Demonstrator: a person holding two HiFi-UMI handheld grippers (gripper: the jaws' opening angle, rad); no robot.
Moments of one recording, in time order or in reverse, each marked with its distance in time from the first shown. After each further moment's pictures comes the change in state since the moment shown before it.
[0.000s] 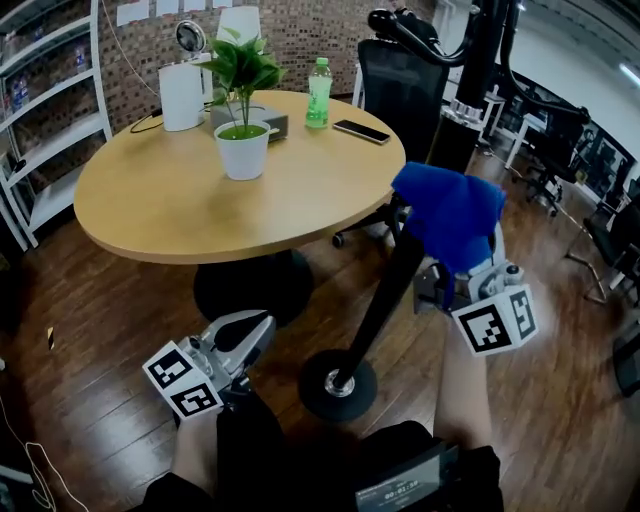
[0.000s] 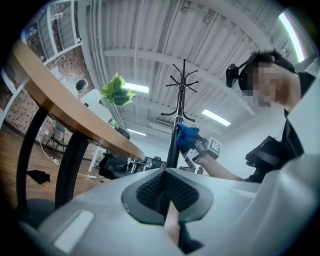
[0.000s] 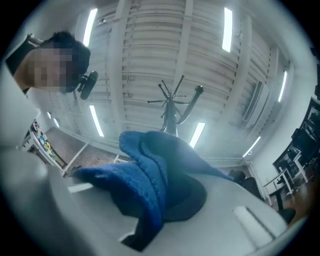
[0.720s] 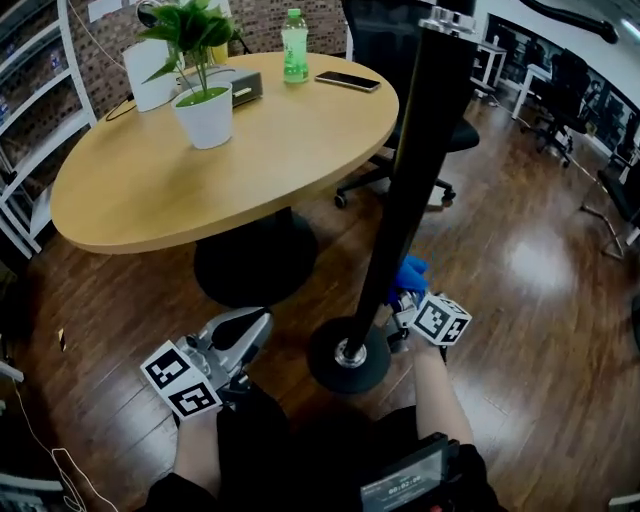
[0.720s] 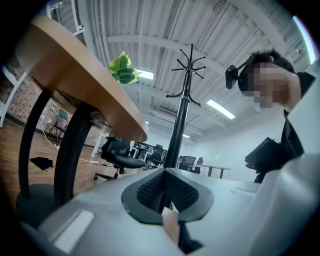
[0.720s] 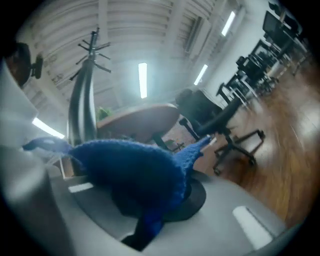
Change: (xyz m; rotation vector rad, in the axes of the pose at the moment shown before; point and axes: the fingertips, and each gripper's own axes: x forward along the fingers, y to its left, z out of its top) left arm 0.009 0.007 -0.059 -0.050 0.136 0.022; right arm -0.210 -0.074 -0.338 0.638 0.596 -0.351
